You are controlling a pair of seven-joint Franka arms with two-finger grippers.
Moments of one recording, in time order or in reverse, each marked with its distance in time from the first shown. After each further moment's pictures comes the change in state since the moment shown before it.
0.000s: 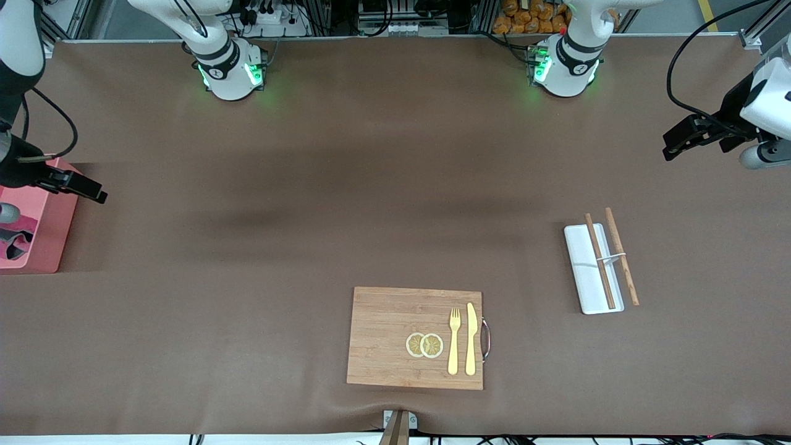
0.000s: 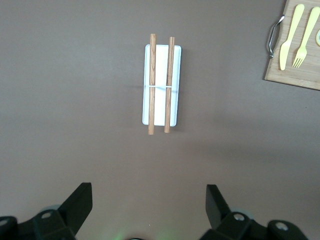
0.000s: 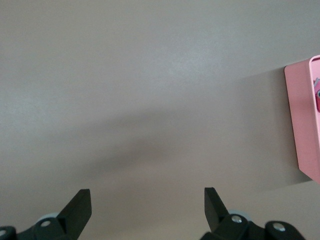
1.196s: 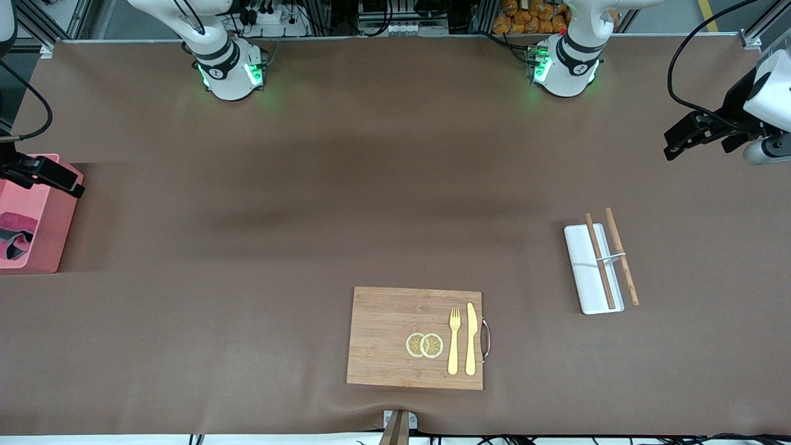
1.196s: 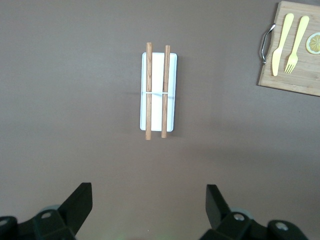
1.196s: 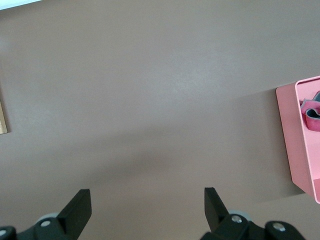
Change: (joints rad) left arm -0.007 -0.001 -0.002 0.018 0.000 0.012 0.002; right arm 0.003 -0.008 0.011 0.099 0.000 -0.032 -0.007
